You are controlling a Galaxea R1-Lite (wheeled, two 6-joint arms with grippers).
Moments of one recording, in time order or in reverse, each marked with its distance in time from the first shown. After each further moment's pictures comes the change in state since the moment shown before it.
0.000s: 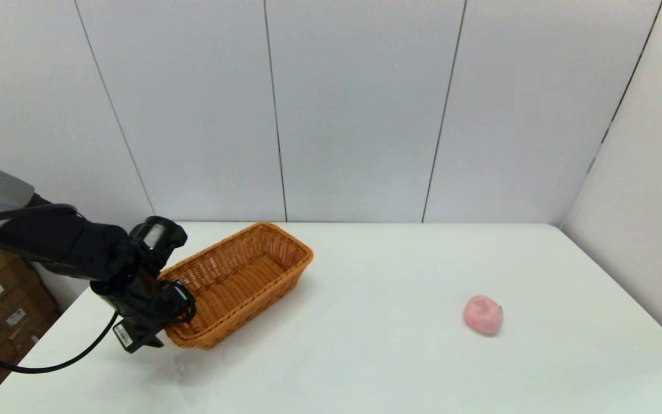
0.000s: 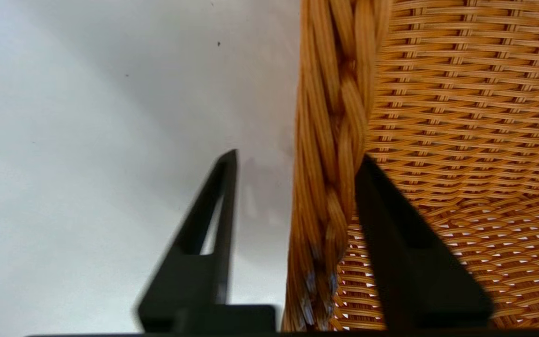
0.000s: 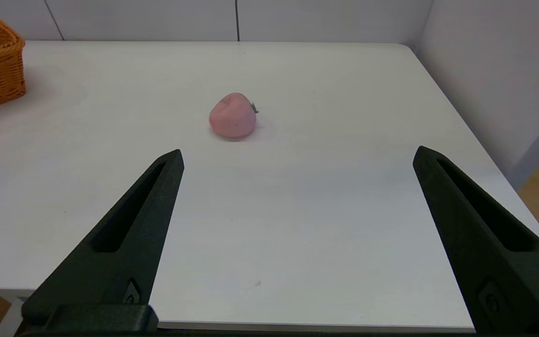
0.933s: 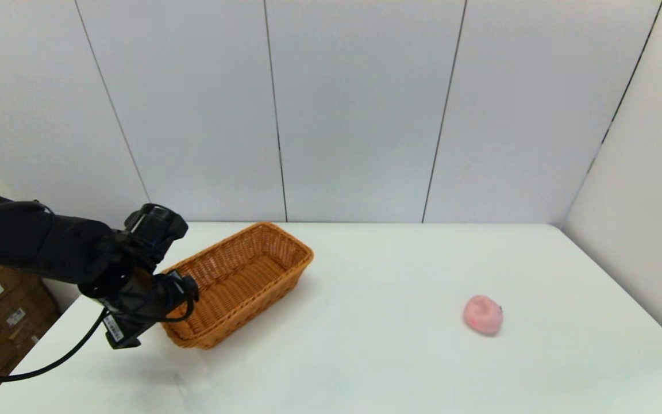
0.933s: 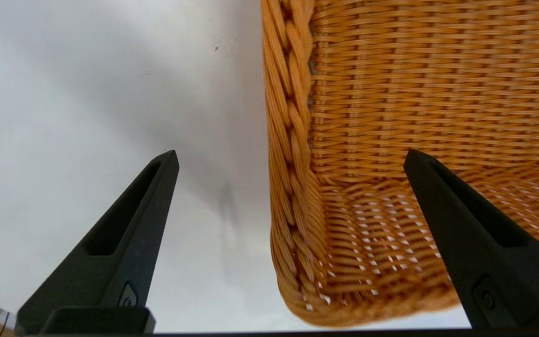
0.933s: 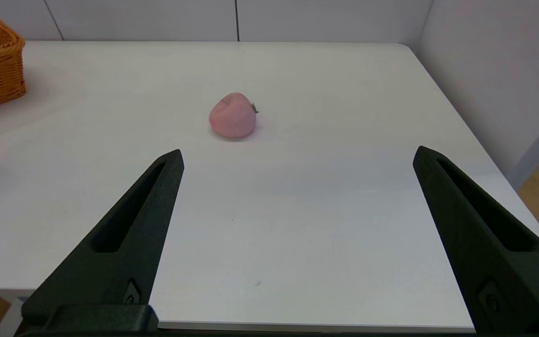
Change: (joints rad) left arm -0.081 -0.134 0.045 -0.004 0.136 -0.009; right arm 0.000 0.000 0.000 0.000 0.000 0.000
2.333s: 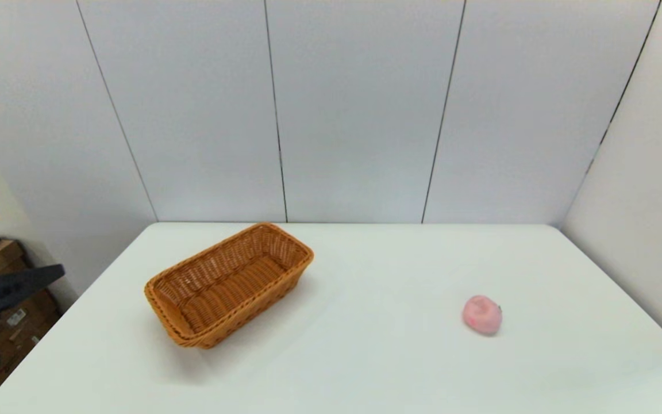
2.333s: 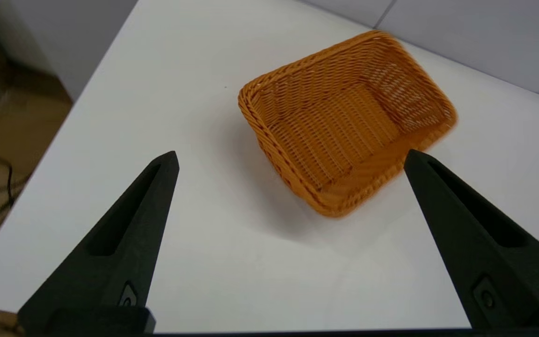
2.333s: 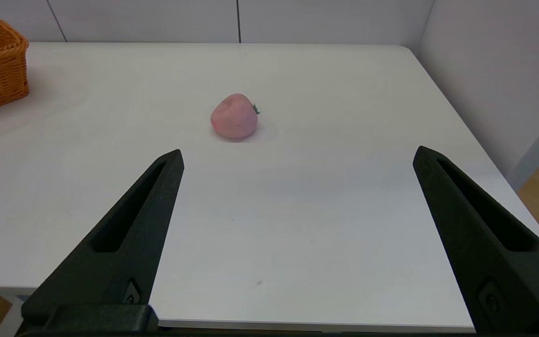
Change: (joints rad) left arm 0.173 -0.882 0.270 -0.124 -0.102 0.654; right arm 0.000 0.000 0.001 -0.003 0.003 -0.001
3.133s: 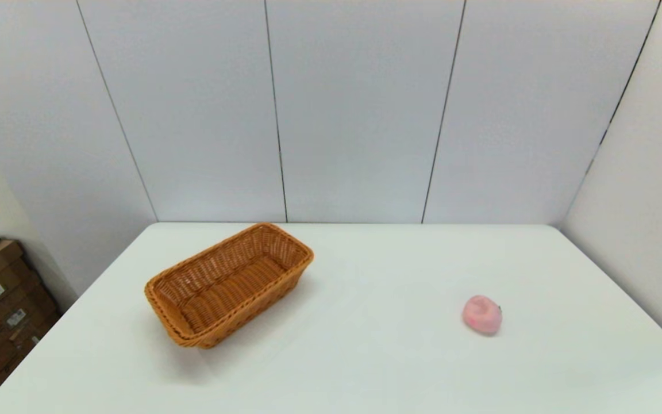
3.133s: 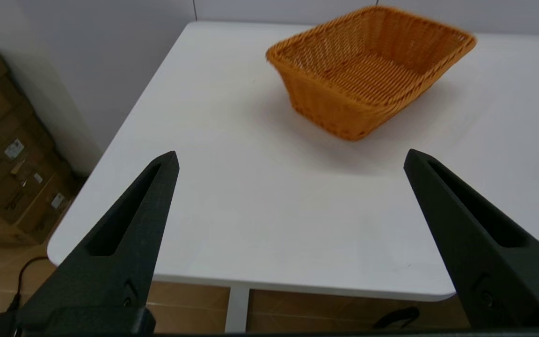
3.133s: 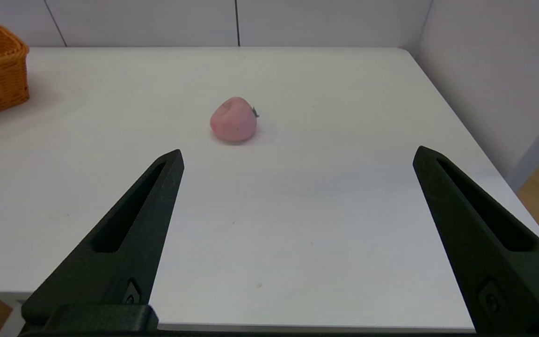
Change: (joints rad) left arm 0.032 -0.981 0.530 0.115 -0.037 0.294; right arm 0.000 0.000 0.003 -0.007 -0.004 0.006
